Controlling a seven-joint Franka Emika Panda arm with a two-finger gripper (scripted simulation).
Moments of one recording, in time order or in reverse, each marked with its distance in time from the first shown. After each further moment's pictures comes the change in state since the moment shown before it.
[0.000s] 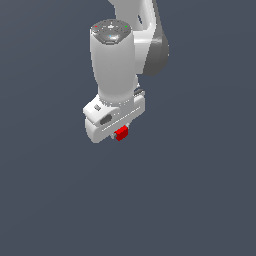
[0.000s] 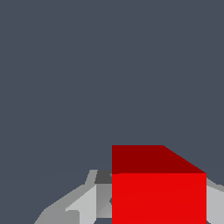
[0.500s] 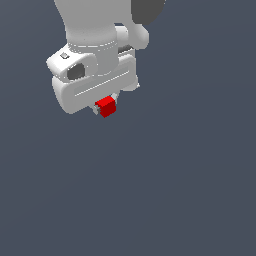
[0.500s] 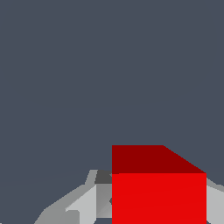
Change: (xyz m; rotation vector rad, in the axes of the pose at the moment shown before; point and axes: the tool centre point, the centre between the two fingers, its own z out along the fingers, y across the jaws) arm -0.025 0.024 -0.113 0.000 0.001 0.000
